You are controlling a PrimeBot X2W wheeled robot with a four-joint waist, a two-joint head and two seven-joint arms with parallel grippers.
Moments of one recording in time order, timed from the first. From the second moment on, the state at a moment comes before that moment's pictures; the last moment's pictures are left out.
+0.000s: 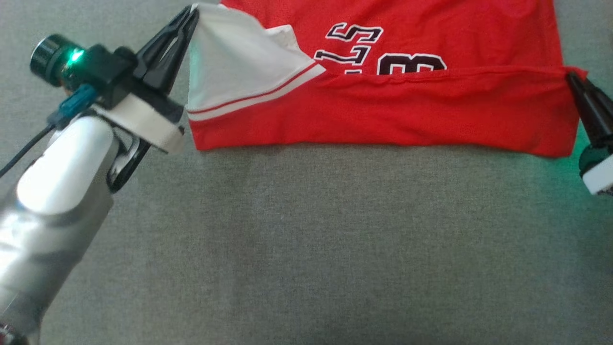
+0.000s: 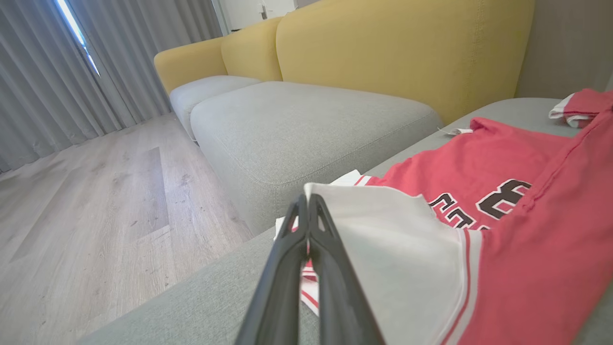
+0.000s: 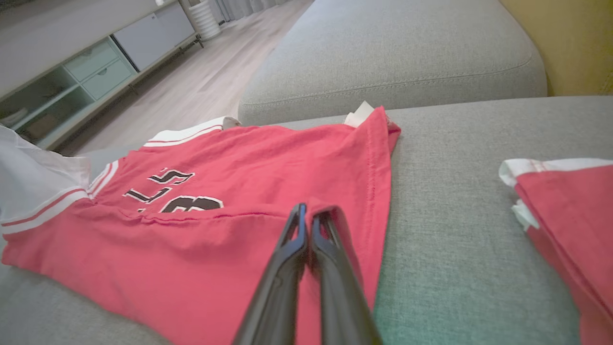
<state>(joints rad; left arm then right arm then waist) -0.92 0.48 -0.81 0.47 -0.53 -0.12 -0.22 -0.52 -0.82 0.63 0.29 1.08 0.12 -0.13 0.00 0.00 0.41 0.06</state>
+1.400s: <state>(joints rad) -0.60 0.27 -0.71 0.80 -0.69 -0.03 -0.23 -0.39 -0.61 0.56 0.48 0.94 0.12 -0.16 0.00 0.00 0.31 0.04</state>
